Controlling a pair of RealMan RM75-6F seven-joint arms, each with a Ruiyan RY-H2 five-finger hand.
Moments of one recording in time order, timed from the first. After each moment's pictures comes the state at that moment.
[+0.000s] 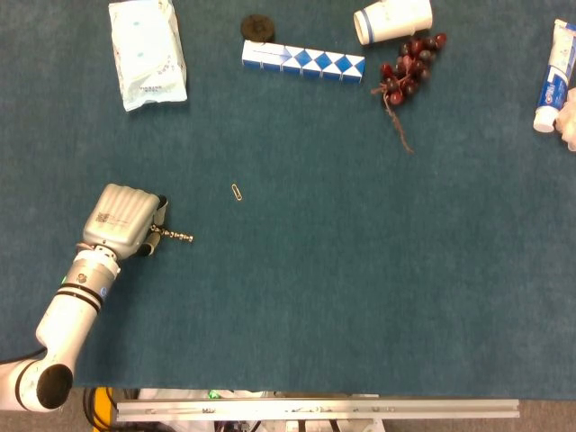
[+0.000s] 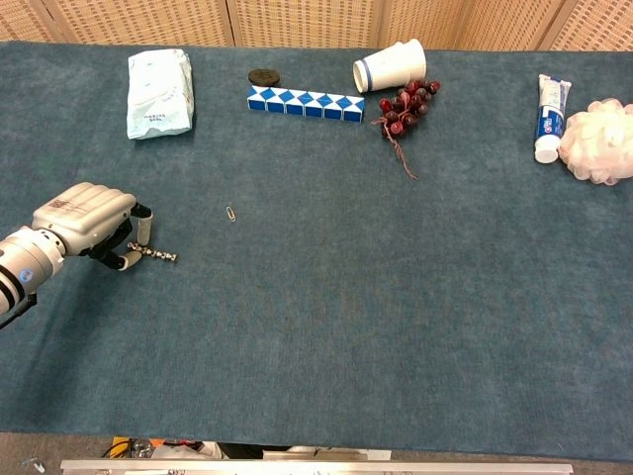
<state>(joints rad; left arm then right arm) -0.50 -1.49 -0.01 -1.53 1.07 0.99 0.59 0.09 -1.06 0.12 -1.58 -1.41 1.44 0.15</state>
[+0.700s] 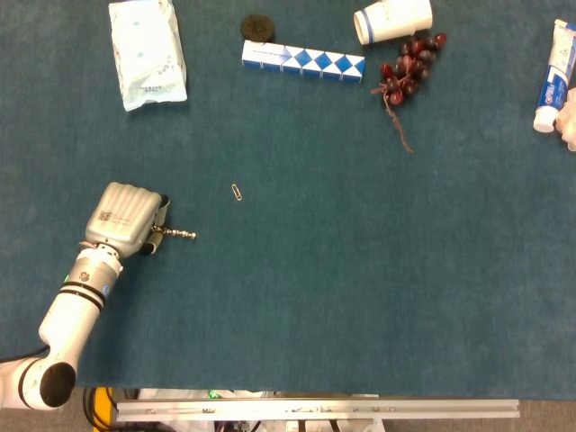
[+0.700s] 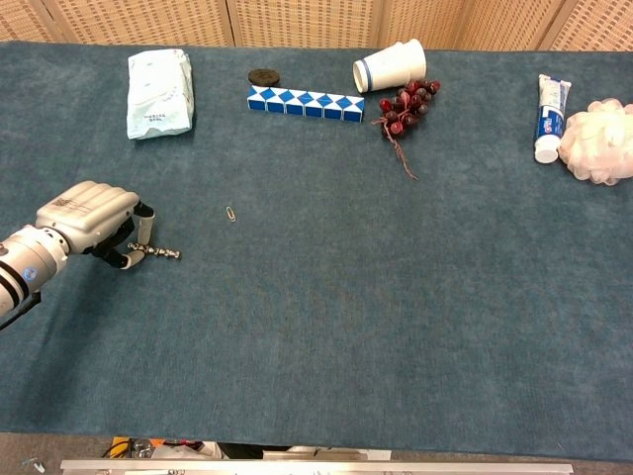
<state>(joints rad) -0.52 -1.50 0.00 -1.52 1.06 1.00 0.58 0.08 -1.05 0.12 -1.59 -1.41 1.45 0.15</state>
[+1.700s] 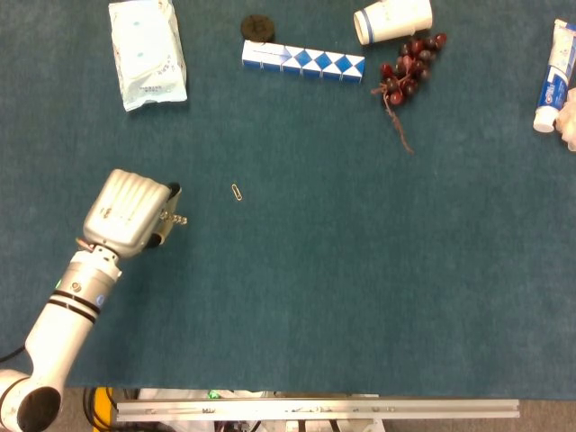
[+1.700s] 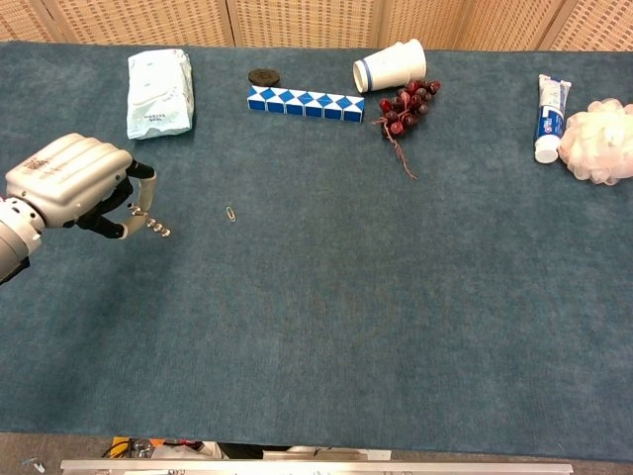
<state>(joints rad) -0.51 -1.36 -0.01 -1.78 1.22 1.15 0.64 0.07 -1.06 0.12 -1.55 -1.44 1.49 0.20</state>
